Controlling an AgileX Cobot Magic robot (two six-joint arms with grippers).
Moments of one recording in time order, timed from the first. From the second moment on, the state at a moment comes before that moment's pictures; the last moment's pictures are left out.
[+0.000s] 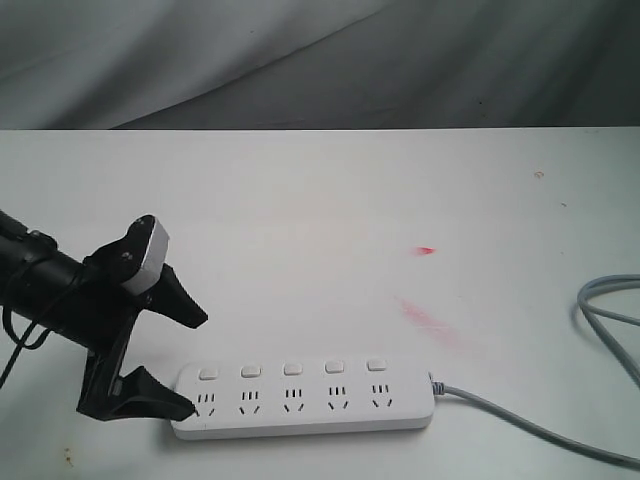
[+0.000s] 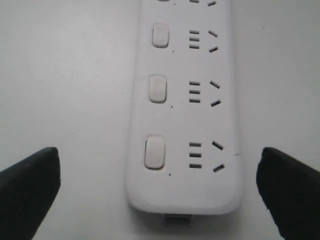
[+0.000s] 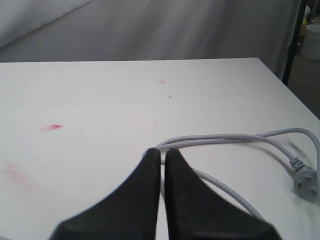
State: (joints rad) left arm 0.02 1.84 -0.81 -1.02 0.93 2.09; right arm -0.07 0.00 0.00 -0.03 0.34 0.03
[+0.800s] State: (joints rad) left arm 0.02 1.89 -0.82 -0.95 0.98 2.09; right arm -0.07 0.00 0.00 -0.03 0.34 0.03
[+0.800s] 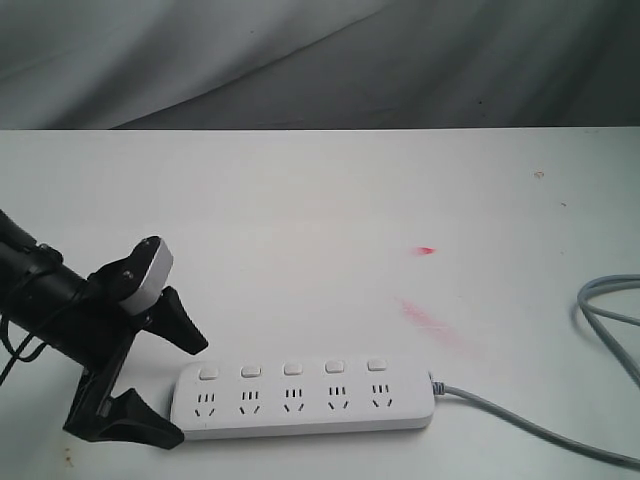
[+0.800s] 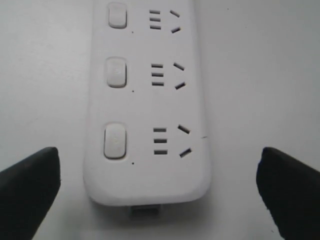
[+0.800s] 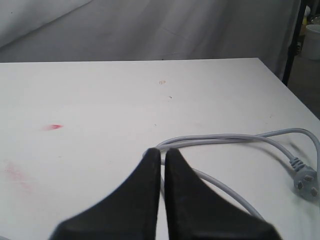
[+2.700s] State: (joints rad) left arm 0.02 1.95 -0.82 -0.99 0.95 2.09; right arm -0.07 0.00 0.00 -0.03 0.34 0.03
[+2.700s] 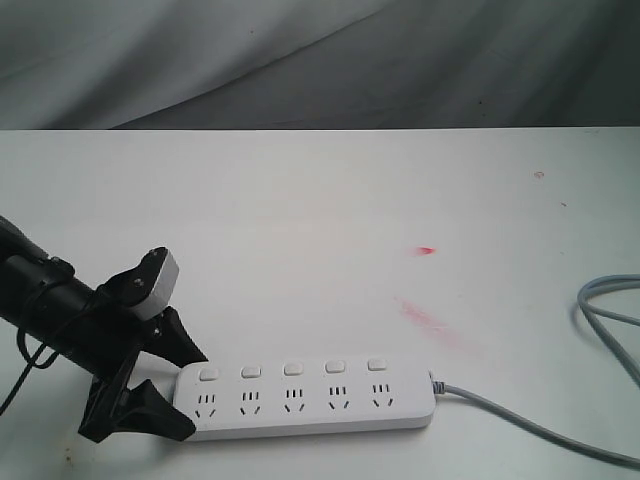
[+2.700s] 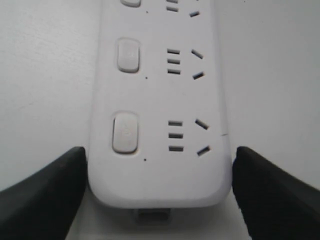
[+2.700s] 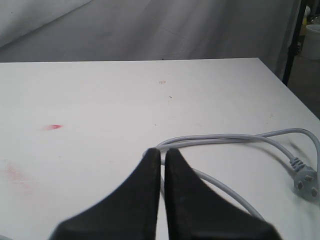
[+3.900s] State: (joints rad) left arm 0.02 1.95 -0.82 -0.99 0.95 2.09; right arm -0.07 0.04 -0.21 0.04 0.02 0.52
